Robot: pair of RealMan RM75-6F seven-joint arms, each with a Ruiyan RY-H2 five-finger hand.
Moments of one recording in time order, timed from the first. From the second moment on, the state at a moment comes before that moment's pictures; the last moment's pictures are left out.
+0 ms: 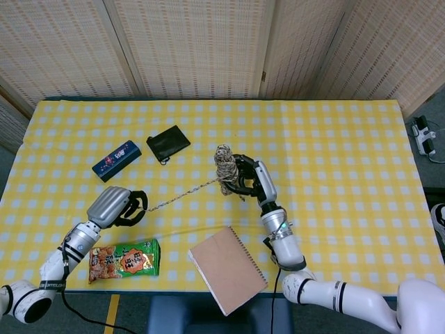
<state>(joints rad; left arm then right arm) -0.67 -1.18 -0.08 -1.63 1.40 1.00 -0.24 0.68 -1.78 0.52 -1.53 -1.07 1.02 0.59</state>
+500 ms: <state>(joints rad) -0.67 -1.22 -0.11 -1.53 1.30 0.92 -0.23 0.65 -1.72 0.48 -1.57 -1.16 1.02 0.67</state>
